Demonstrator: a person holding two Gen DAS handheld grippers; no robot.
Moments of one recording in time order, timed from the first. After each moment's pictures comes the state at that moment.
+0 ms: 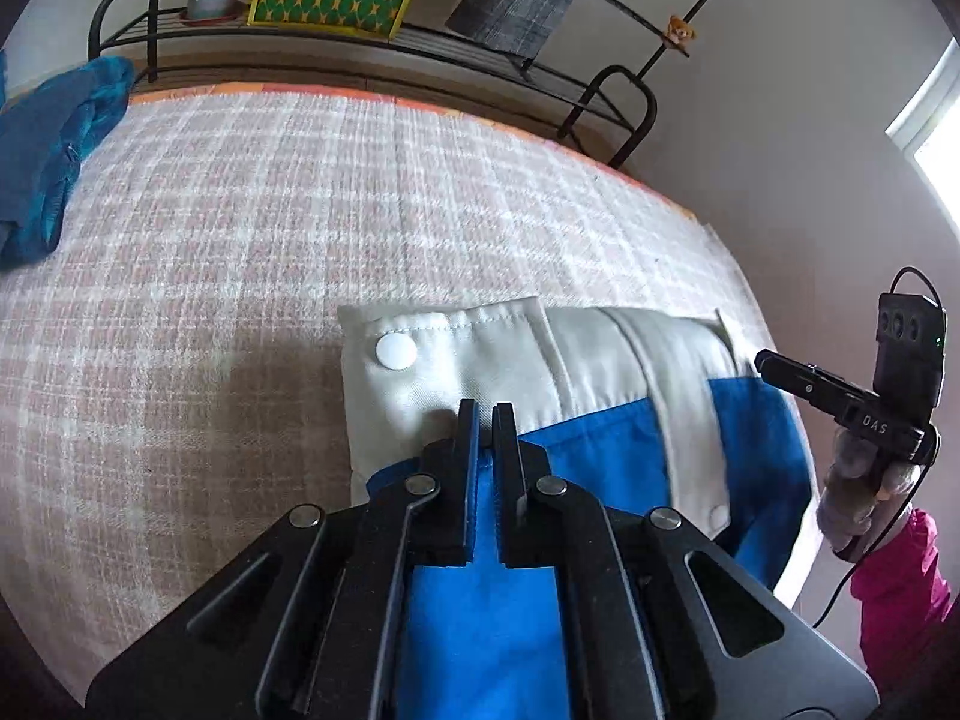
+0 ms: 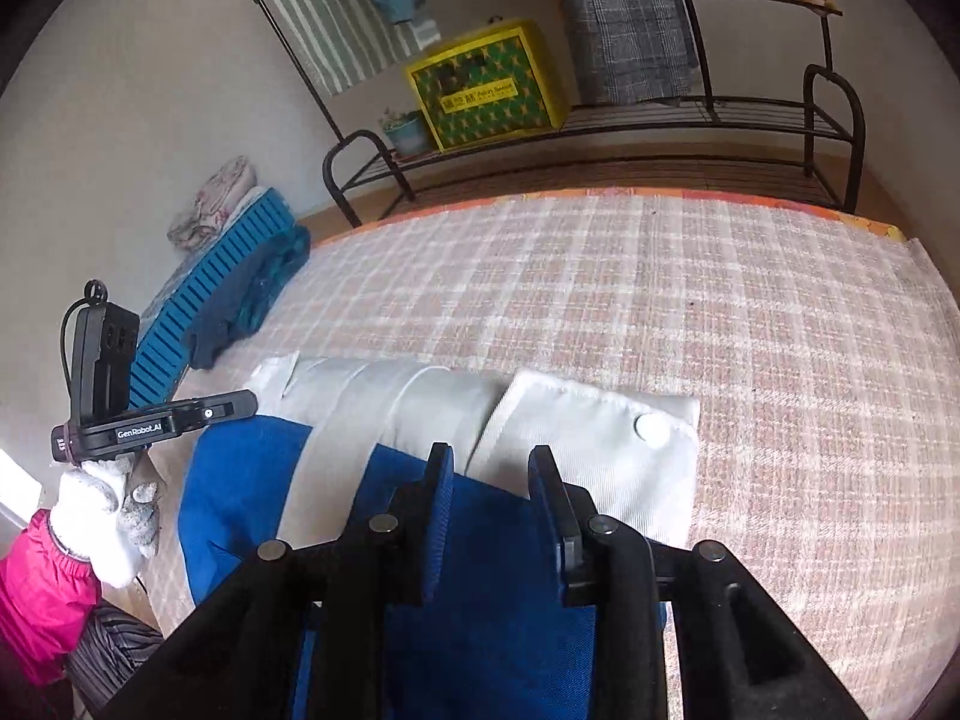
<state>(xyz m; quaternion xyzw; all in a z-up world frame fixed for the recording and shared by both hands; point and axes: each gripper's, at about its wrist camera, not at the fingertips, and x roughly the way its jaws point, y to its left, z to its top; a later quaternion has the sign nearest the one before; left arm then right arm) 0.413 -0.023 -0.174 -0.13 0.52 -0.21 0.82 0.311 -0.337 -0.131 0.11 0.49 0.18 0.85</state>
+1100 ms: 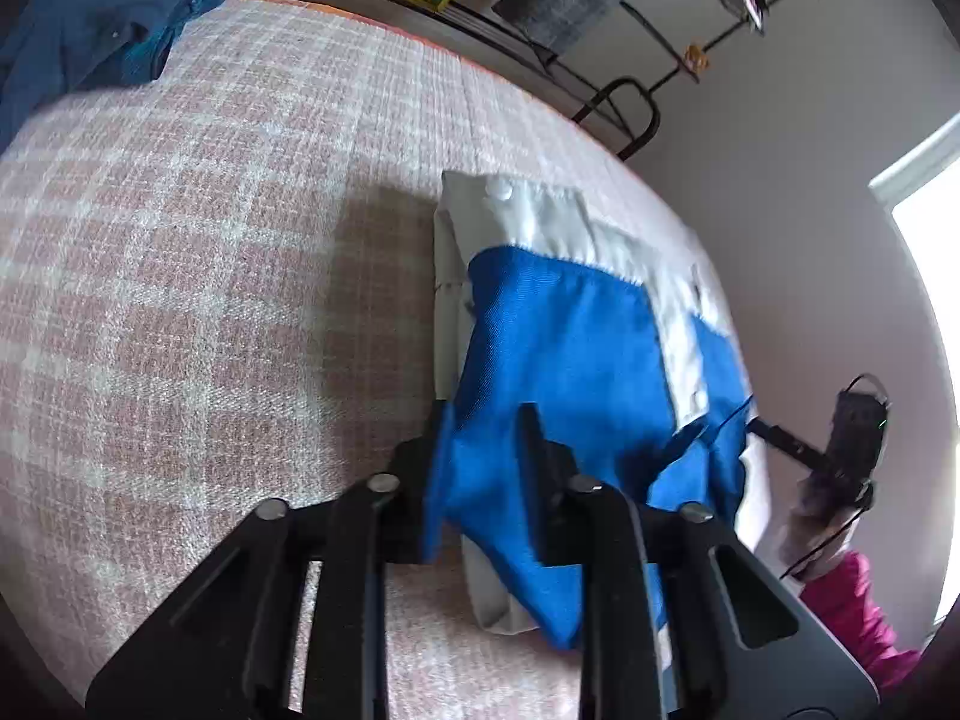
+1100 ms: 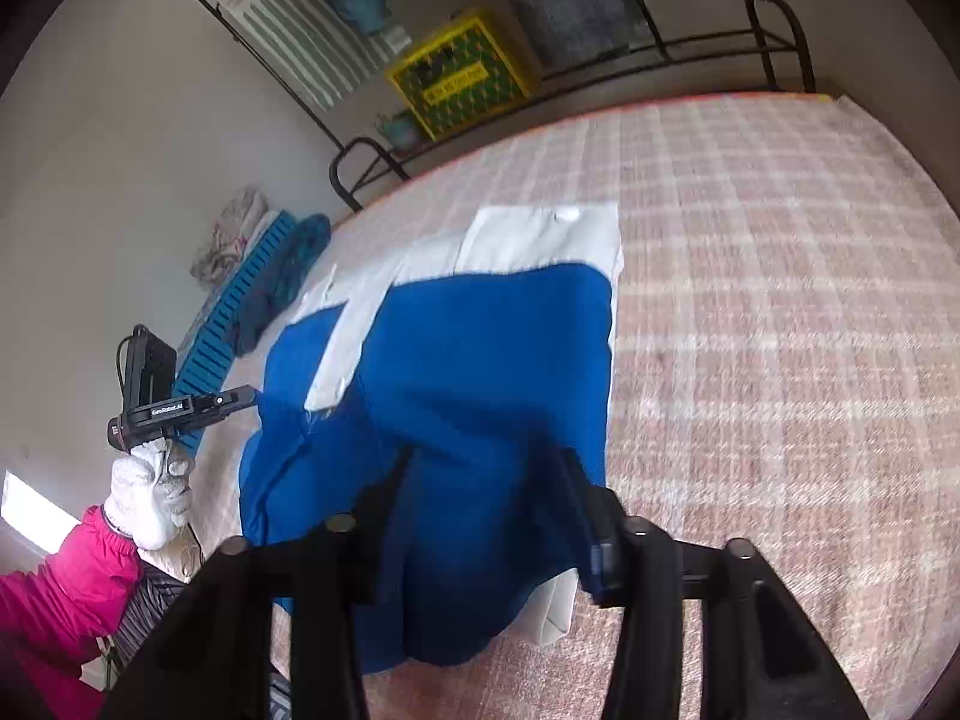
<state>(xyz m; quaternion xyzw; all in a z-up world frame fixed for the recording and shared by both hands) 0.330 0.061 -0.180 -0.25 0.52 -0.22 0.78 0.190 -0.392 -0.133 0.20 0.48 0.18 0.84</state>
